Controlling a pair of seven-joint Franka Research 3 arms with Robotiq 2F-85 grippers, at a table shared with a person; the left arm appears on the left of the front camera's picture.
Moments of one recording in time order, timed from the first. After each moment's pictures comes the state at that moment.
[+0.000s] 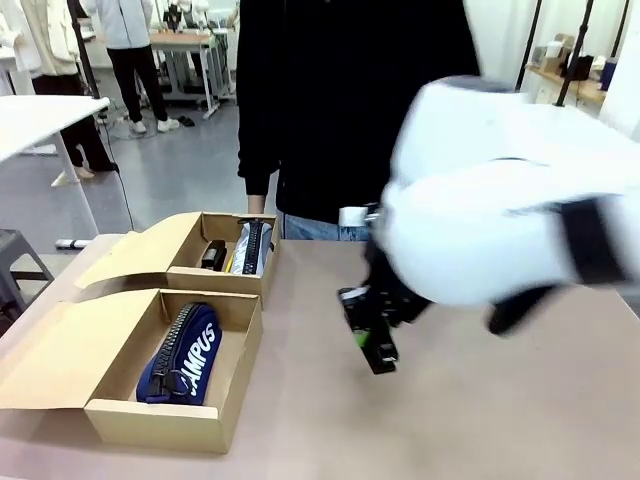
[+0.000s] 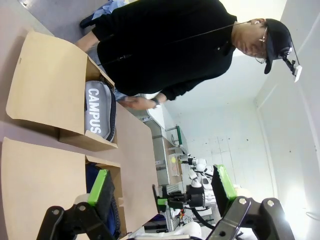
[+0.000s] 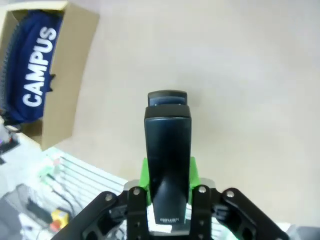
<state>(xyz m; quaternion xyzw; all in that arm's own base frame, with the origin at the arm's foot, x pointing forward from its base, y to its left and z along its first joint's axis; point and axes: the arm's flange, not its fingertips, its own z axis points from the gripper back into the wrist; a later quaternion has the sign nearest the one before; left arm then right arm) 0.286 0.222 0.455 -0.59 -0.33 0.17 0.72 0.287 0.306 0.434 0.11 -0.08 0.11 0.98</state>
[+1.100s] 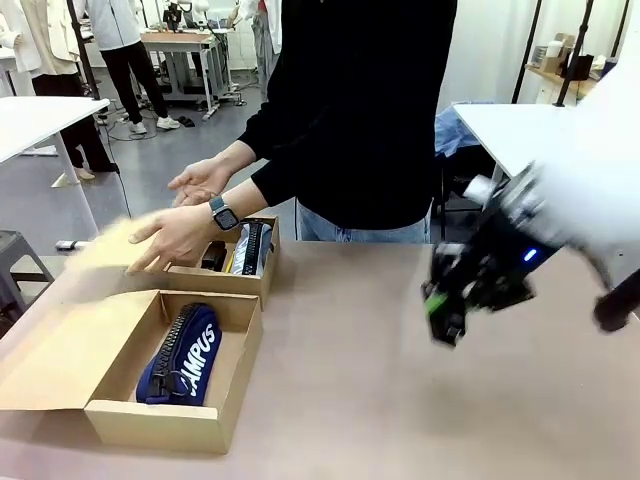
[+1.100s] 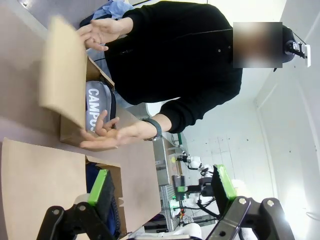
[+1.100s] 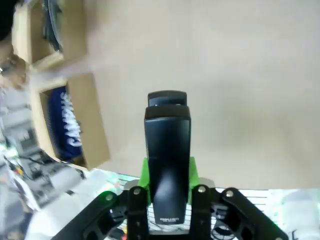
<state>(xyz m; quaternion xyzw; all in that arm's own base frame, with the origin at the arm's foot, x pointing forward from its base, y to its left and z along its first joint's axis) 0.286 0.222 0.455 -0.59 -0.33 0.17 0.72 0.307 0.174 0.490 0.23 -0.07 -0.11 0.97</state>
